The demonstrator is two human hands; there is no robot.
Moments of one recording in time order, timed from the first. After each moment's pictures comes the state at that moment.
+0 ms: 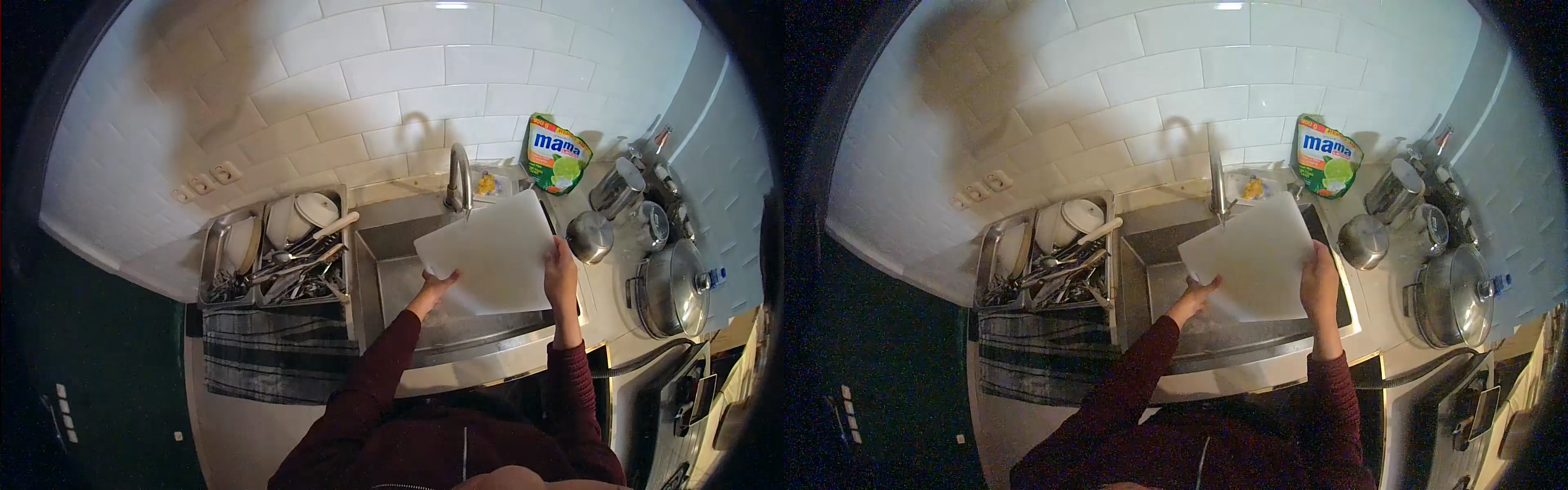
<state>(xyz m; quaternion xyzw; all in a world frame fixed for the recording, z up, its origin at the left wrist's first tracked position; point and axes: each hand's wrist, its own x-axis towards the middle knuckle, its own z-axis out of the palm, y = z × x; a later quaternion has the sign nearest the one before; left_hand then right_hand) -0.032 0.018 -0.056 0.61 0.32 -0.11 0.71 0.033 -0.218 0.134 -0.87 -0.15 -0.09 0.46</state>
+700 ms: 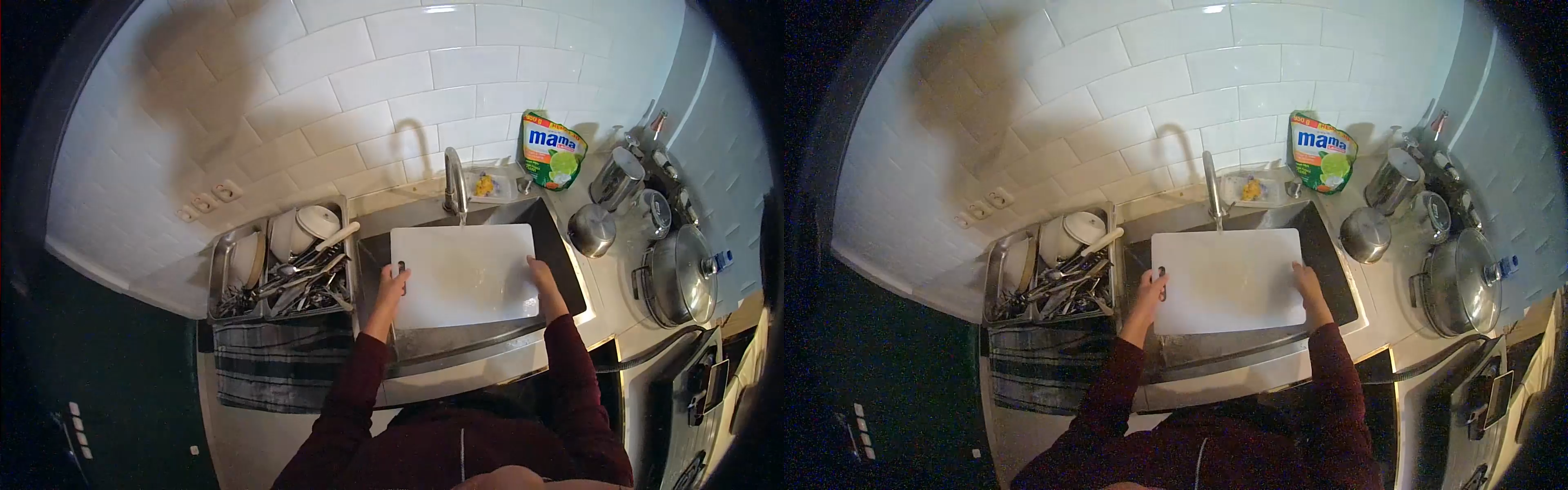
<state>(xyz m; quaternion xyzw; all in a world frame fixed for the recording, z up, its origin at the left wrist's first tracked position) -0.086 0.086 0.027 0.61 0.33 0.08 0.72 0.096 -0.234 -0.035 -0.77 0.01 0.20 0.60</state>
